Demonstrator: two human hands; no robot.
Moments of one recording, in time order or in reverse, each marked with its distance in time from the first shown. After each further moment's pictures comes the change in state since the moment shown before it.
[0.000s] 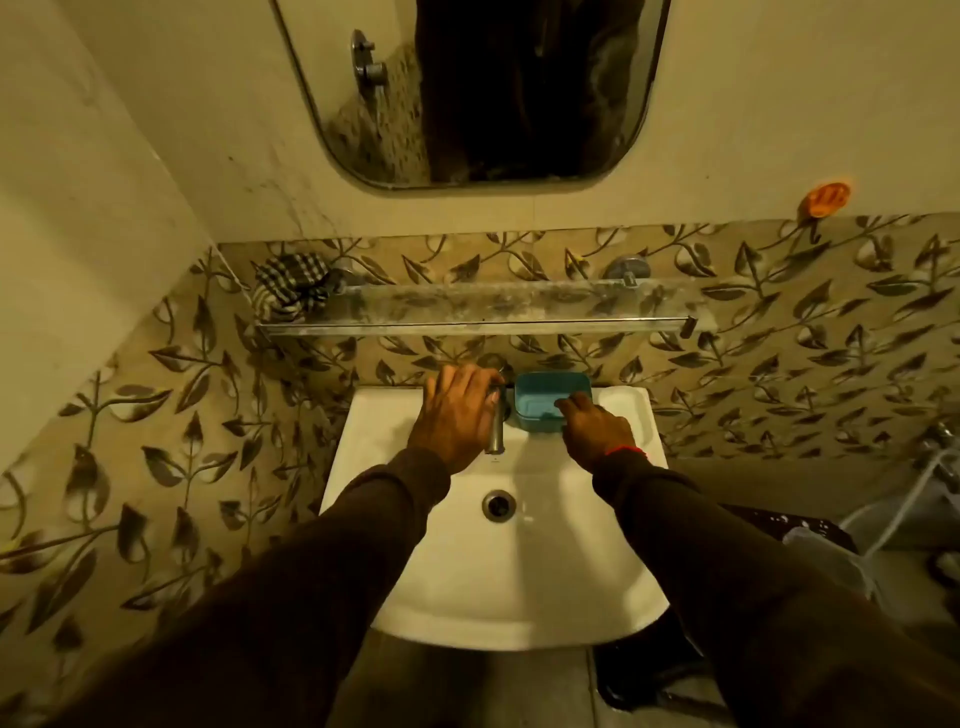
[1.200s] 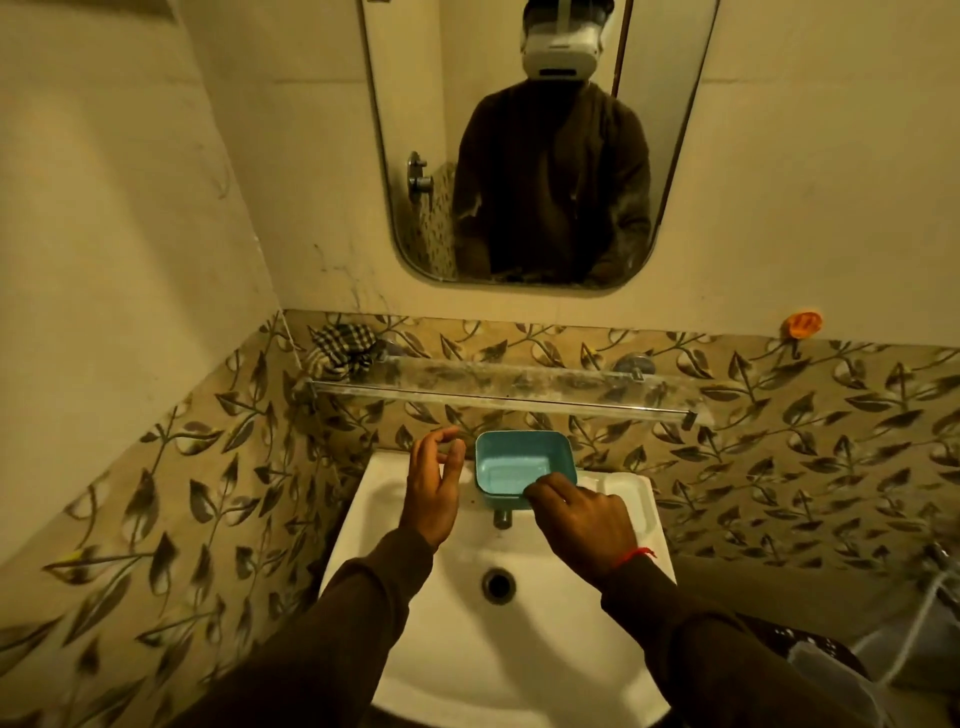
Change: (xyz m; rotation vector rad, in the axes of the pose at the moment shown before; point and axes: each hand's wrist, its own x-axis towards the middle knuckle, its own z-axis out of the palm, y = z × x) left_hand -0.035 -0.013 -0.020 -0.895 0.332 -0.429; right_hand -0.076 -0.058 -0.083 -0.086 0.625 -0.507
